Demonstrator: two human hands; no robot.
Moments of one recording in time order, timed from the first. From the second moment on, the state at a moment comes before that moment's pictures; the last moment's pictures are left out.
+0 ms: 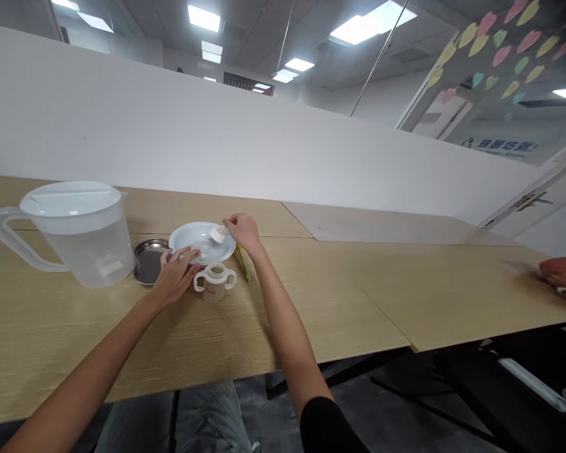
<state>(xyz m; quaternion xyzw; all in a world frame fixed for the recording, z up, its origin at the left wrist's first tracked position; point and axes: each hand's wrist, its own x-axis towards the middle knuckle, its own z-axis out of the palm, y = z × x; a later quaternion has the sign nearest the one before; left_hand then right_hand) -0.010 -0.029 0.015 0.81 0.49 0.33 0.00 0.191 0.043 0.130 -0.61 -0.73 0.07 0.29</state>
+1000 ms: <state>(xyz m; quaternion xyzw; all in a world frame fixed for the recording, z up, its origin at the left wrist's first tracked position) -0.014 -0.026 0.015 0.70 0.58 0.38 -0.14 0.182 0.031 0.136 -0.59 -0.75 0.06 0.29</state>
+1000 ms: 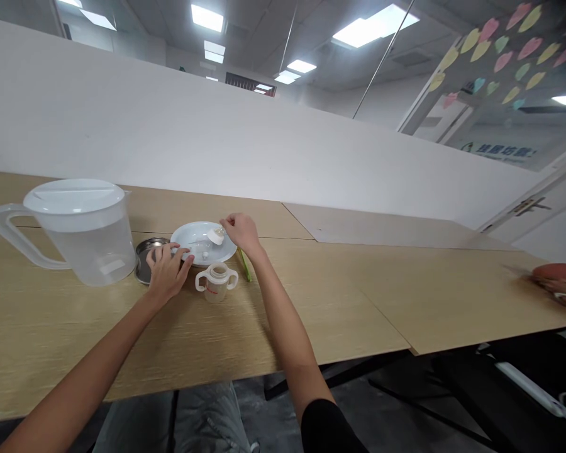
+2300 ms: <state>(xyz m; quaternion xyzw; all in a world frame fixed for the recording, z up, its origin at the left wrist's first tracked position) -0.003 -0.046 0.020 0.70 0.43 0.56 -0.13 0.147 -0.012 0.139 -0.33 -0.89 0.19 0.26</state>
